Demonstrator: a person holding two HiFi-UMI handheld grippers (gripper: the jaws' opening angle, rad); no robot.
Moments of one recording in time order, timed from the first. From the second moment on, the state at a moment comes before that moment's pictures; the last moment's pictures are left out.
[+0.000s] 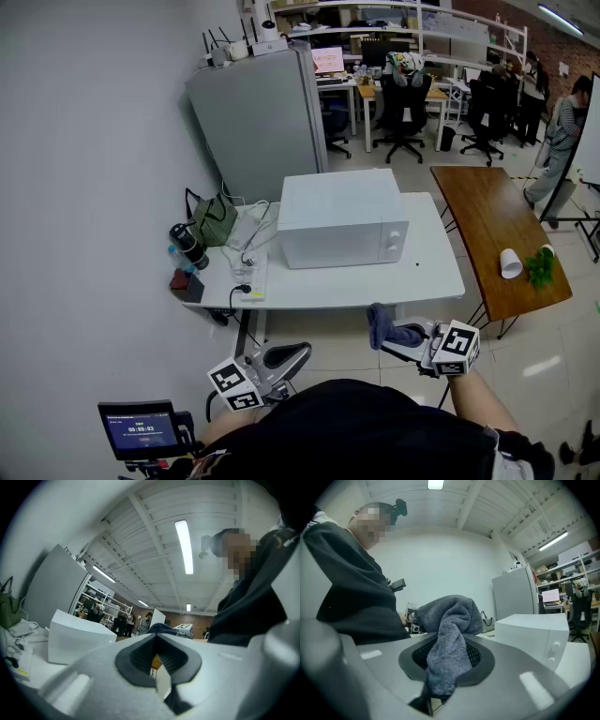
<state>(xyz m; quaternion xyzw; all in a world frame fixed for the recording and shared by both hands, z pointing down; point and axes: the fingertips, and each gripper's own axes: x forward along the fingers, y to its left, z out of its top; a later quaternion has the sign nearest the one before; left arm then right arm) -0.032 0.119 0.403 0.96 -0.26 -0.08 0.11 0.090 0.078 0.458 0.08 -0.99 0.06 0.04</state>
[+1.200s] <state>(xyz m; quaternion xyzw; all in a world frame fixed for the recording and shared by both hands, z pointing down) -0.282 -0.069 0.428 0.94 -0.31 -0.11 0.11 -0.130 -0.195 0.418 0.10 -0.98 -0.06 0.16</state>
